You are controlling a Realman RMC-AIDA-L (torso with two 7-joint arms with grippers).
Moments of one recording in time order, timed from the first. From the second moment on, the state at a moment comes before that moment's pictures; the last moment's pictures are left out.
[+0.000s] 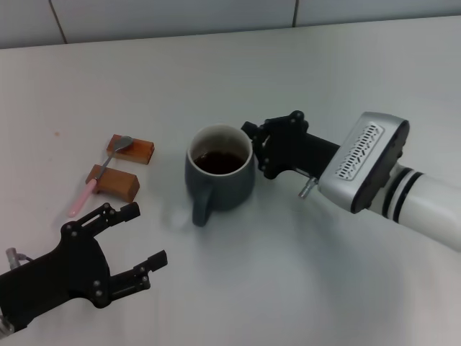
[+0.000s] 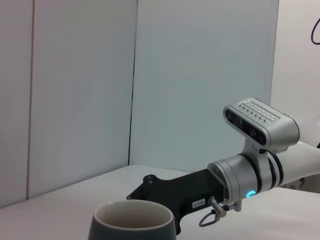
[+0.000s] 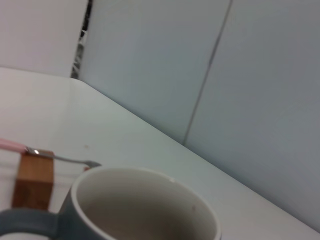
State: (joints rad) left arm -0.29 -2.06 0.43 0.27 2.03 1.75 -0.64; right arm 0.75 2.09 -0.17 0.21 -1.88 -0.94 0.05
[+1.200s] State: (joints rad) left arm -0.29 -2.06 0.43 0.26 2.03 1.77 -0.62; right arm 0.28 2.07 -0.31 -0.39 -2.03 -1.84 0.80
